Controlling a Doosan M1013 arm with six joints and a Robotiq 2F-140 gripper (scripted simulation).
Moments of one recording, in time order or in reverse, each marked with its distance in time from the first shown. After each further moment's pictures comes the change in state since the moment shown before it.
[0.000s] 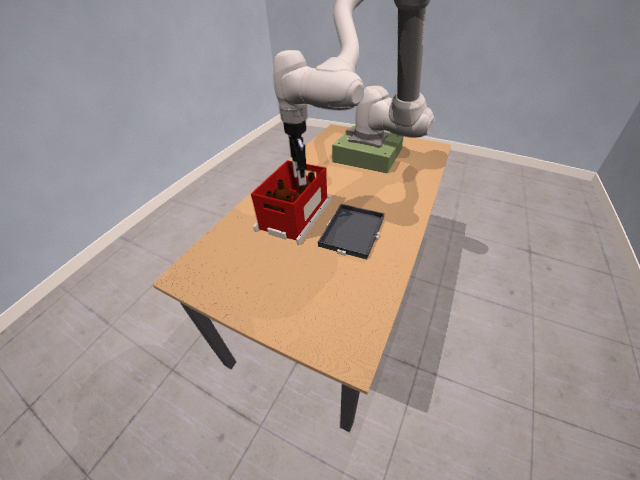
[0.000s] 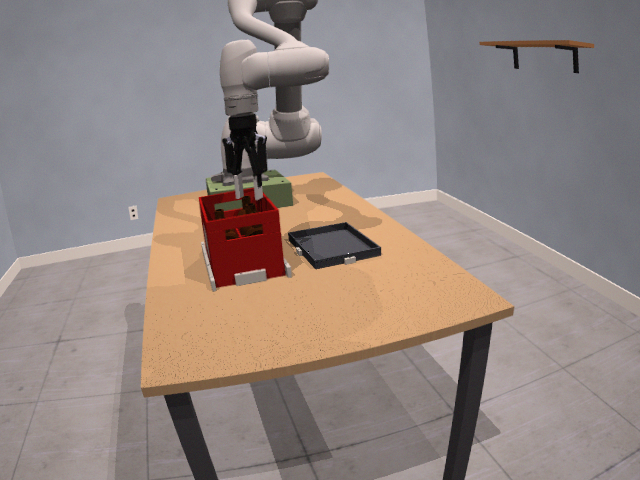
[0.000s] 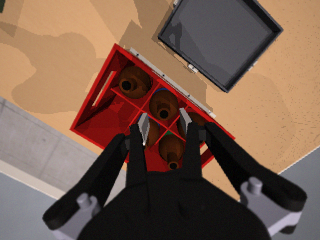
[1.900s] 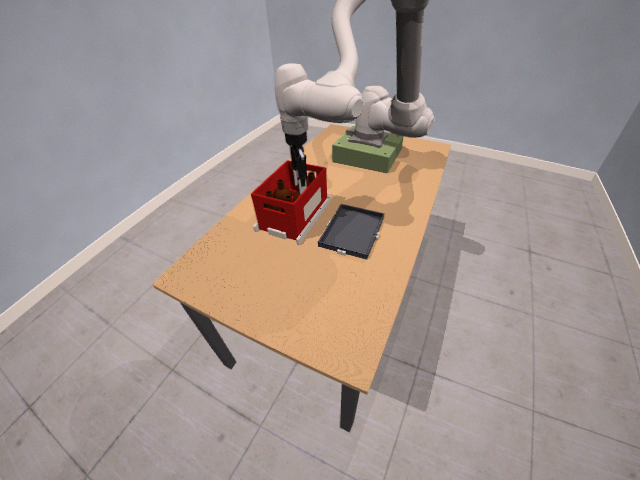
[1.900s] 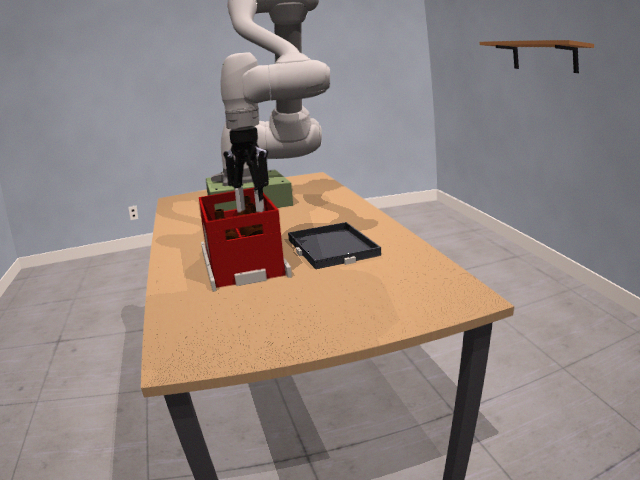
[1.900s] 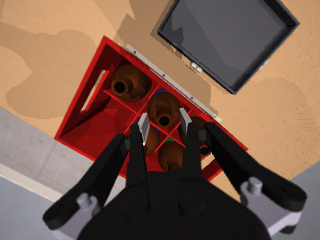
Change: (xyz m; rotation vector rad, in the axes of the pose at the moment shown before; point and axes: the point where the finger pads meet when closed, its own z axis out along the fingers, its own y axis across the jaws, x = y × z) arm 0.000 0.000 0.038 0.001 -0.001 0.000
